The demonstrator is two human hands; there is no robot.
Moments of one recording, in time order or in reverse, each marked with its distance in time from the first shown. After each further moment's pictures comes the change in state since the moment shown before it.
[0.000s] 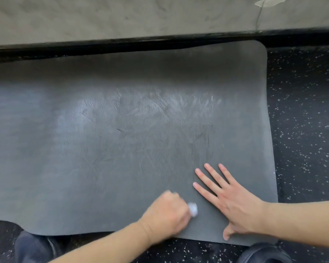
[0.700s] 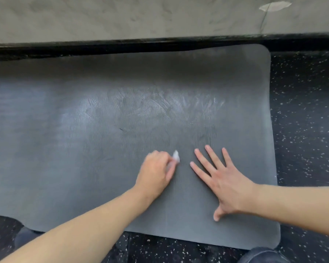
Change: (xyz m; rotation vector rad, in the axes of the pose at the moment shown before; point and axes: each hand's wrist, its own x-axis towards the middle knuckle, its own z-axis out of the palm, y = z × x) left_hand 0.036 -0.067 -0.039 -0.040 0.305 -0.440; right_hand 0.029 0.022 -0.031 0.030 -0.037 0.118
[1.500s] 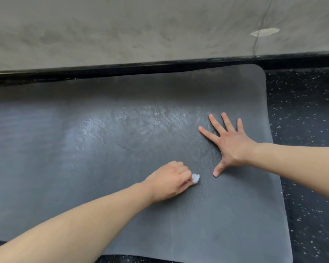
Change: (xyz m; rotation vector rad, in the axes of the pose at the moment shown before) left_hand 0.047 -0.004 -0.001 -0.010 -0.240 0.475; right_hand 0.061 0.102 -0.074 0.225 0.047 0.279
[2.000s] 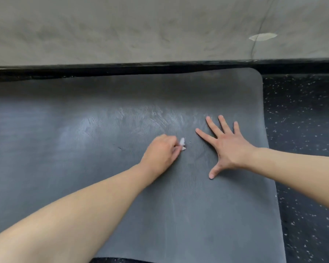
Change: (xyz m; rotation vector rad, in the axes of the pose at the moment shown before) left_hand 0.041 -0.044 -0.021 0.000 0.217 -0.465; right_hand 0.000 0.000 0.002 -0.032 0.041 -0.009
